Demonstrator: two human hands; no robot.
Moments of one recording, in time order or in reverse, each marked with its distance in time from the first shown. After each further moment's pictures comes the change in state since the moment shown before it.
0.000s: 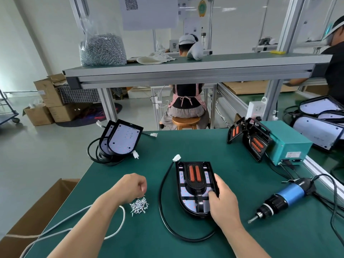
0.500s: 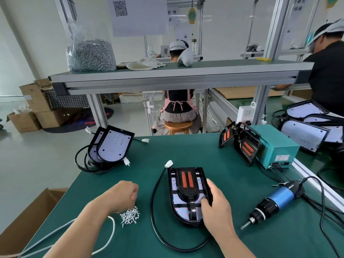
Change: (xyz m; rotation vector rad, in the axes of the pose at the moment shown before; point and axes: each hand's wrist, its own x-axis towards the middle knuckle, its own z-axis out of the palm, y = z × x) left_hand 0.009 0.003 -0.003 0.225 -0.085 0.075; right_hand -0.005 -0.001 -0.001 0.020 0.010 0.033
